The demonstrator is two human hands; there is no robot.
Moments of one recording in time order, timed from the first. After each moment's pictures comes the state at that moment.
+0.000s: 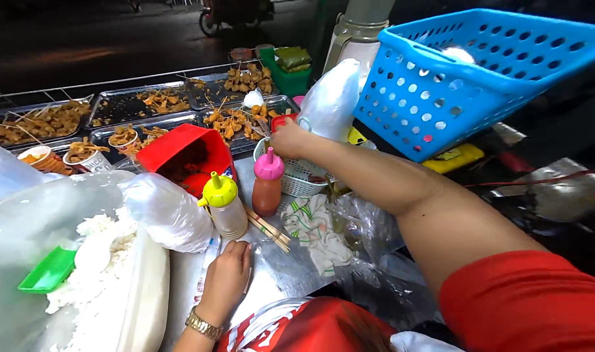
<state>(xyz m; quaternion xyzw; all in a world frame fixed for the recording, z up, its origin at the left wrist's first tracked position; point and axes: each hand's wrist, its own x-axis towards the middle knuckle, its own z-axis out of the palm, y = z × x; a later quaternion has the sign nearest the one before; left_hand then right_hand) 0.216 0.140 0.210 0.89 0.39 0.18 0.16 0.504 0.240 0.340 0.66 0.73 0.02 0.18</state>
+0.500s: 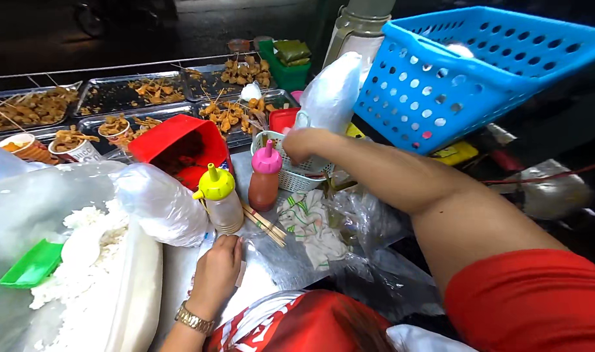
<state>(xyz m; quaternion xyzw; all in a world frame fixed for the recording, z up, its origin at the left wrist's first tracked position) 0.212 0.142 0.212 0.88 0.41 0.17 0.15 0.501 0.208 0.357 0.71 0.66 -0.11 0.21</state>
